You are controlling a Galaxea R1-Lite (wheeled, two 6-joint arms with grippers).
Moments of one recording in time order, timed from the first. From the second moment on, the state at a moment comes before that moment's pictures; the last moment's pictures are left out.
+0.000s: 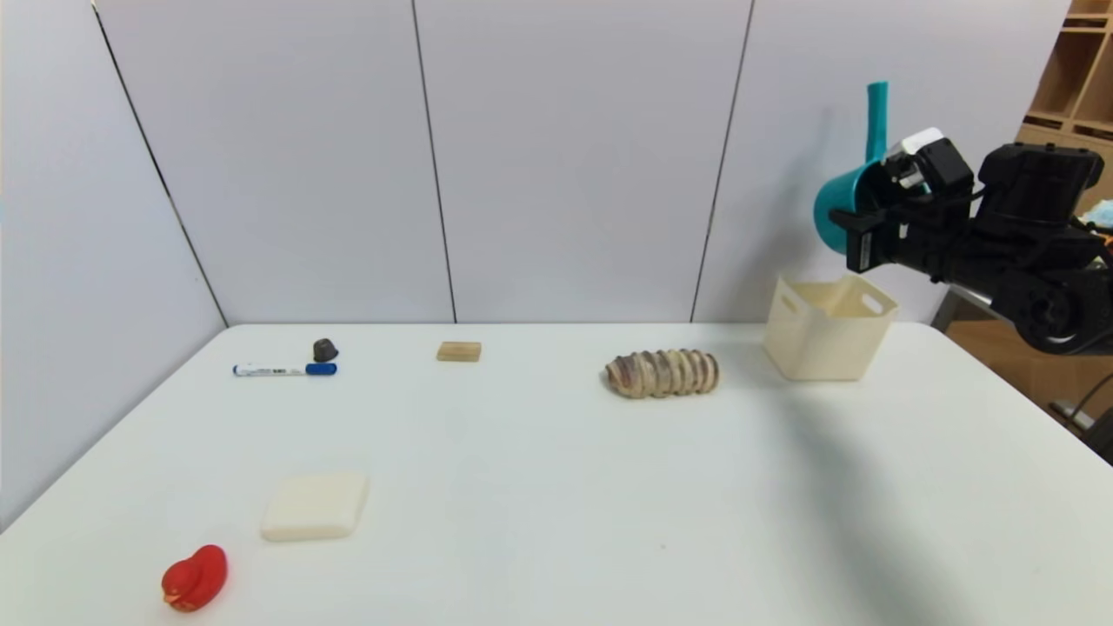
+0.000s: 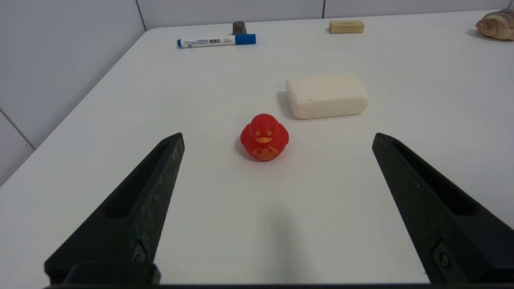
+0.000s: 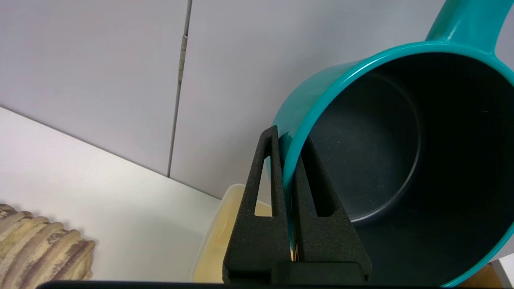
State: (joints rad) left arm -0.01 0.00 0.00 0.00 0.00 0.02; right arm -0.05 1.94 -1.19 -0.71 0.26 -0.35
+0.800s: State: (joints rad) left arm -0.01 0.00 0.00 0.00 0.00 0.02; right arm -0.05 1.98 -1.03 -0.86 0.26 -0.36
